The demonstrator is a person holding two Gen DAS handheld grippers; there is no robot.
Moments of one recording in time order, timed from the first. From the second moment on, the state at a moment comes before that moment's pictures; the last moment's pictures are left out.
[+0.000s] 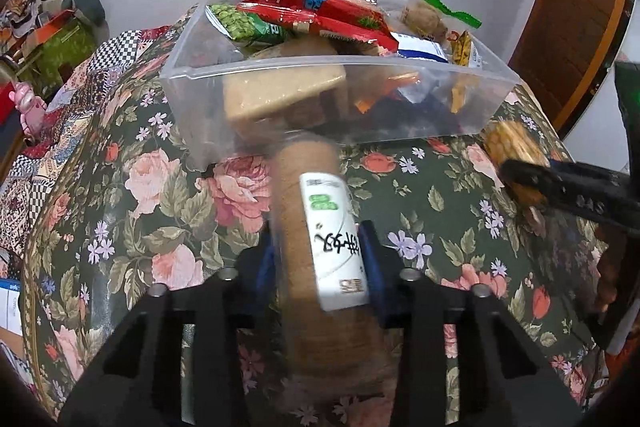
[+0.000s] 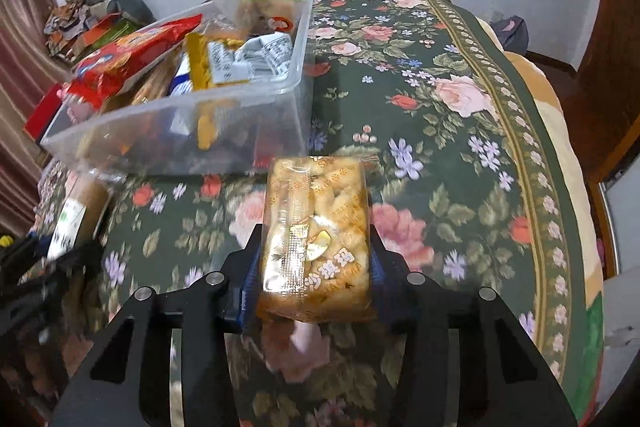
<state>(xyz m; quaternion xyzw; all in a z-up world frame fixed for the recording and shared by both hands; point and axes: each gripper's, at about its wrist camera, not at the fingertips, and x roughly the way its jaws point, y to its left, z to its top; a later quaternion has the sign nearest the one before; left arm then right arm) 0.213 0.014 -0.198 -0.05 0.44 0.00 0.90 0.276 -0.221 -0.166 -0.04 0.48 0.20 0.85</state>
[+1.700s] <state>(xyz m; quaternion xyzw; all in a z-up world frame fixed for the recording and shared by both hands) 0.307 0.079 -0.126 -0.09 0.37 -0.01 0.92 0.319 -0.114 -0.106 -0.07 0.39 0.26 0.88</state>
